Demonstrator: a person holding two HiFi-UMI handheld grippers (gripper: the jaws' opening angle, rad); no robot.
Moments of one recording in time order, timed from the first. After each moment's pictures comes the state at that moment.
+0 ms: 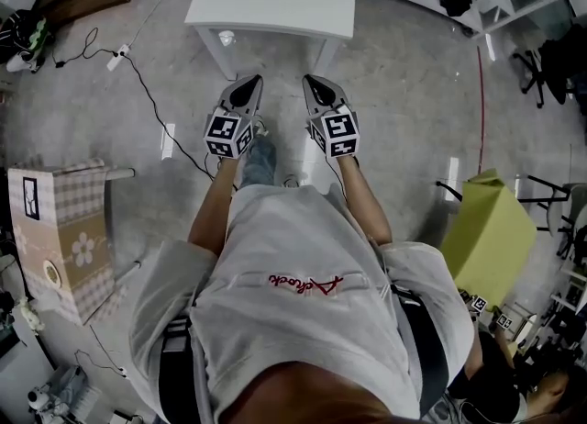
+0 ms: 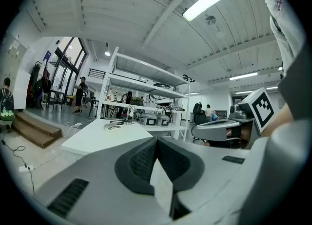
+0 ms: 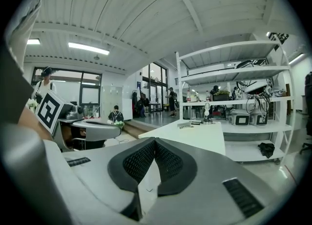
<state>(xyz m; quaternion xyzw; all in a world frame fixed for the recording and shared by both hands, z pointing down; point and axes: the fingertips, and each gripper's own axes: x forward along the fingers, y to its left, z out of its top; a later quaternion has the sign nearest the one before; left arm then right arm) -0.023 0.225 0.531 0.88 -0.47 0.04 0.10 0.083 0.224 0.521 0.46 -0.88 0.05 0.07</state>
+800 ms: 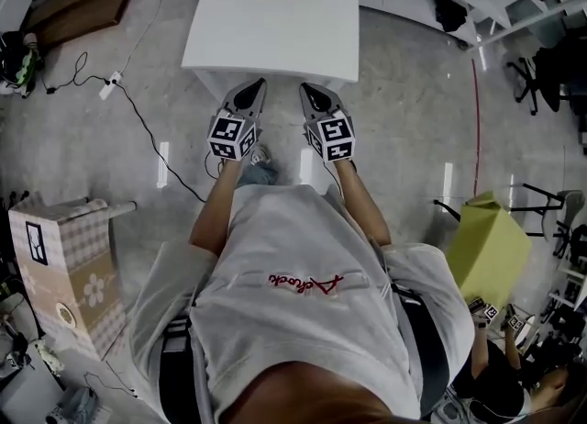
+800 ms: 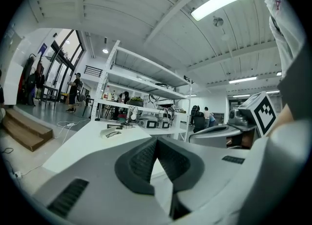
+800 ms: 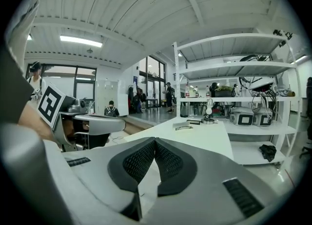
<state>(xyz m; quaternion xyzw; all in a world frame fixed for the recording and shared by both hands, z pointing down) -0.037 0.078 0.531 0.89 -0.44 0.03 0.10 0.054 0.086 0.536 0.47 -0.87 0.06 0.10</state>
